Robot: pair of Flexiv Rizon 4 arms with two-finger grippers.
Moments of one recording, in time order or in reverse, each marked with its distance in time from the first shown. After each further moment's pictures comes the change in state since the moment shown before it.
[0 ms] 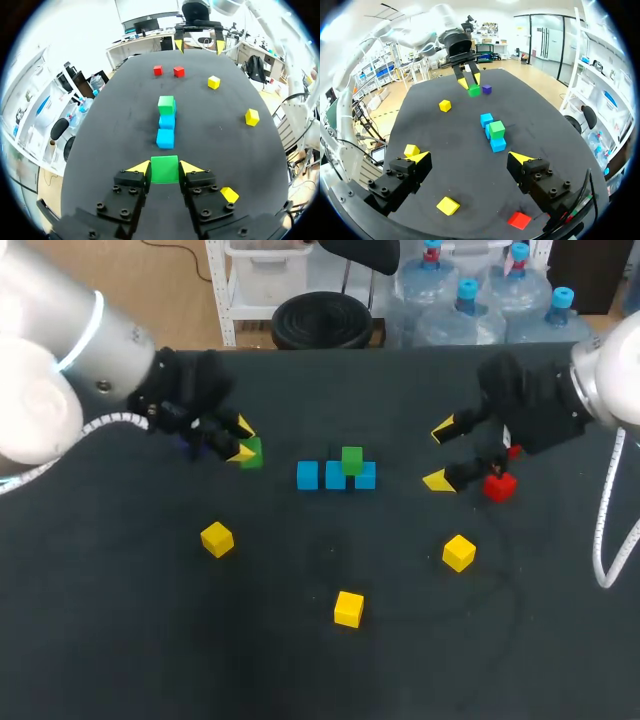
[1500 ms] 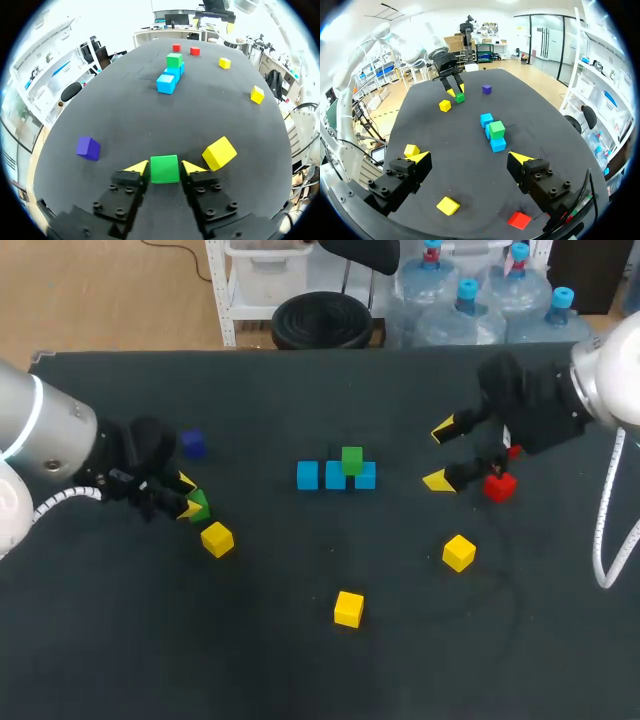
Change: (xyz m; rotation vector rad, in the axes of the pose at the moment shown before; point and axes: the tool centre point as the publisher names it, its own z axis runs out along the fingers) left arm 0.107 -0.047 -0.003 -0.099 0.042 -0.253; right arm 0.000 0.000 0.000 0.000 0.000 0.000
